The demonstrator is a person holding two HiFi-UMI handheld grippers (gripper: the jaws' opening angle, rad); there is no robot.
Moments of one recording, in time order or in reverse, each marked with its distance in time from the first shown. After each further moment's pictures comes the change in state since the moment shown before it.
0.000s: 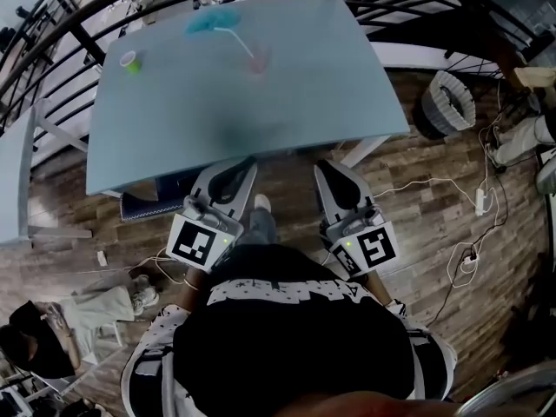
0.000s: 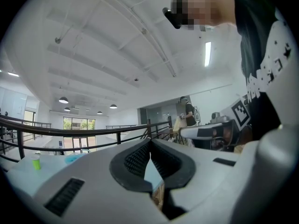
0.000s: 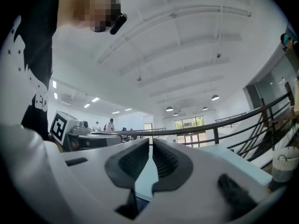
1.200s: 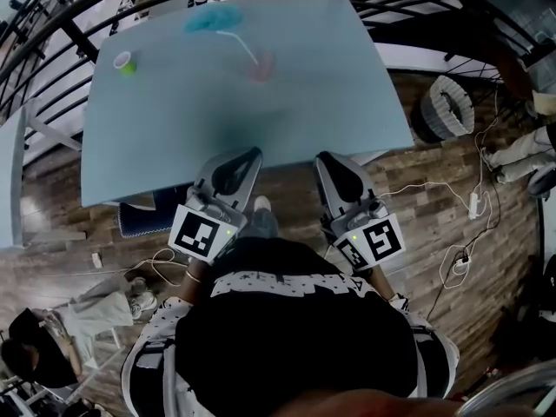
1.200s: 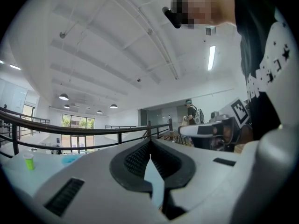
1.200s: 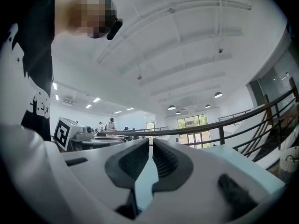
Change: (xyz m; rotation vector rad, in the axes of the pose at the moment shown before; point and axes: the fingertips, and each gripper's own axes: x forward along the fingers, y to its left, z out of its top) left arm 0.037 0.067 -0.010 -0.043 -0.030 -0.013; right arm 0.071 -0.021 -0.005 -0.017 0.032 0.032
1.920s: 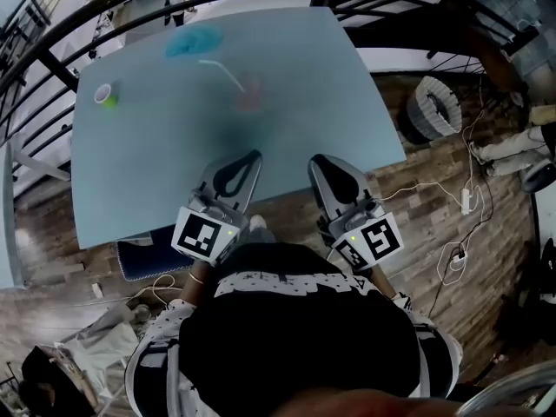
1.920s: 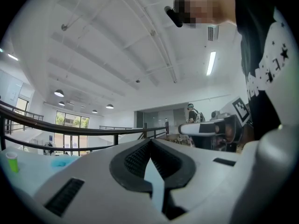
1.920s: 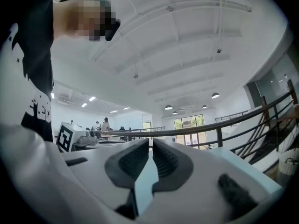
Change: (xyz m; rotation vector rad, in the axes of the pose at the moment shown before) left arm 0.064 0.048 -0.001 -0.029 -0.033 -0.068; right arm 0.055 -0.043 0.012 -0.006 -0.015 -0.036
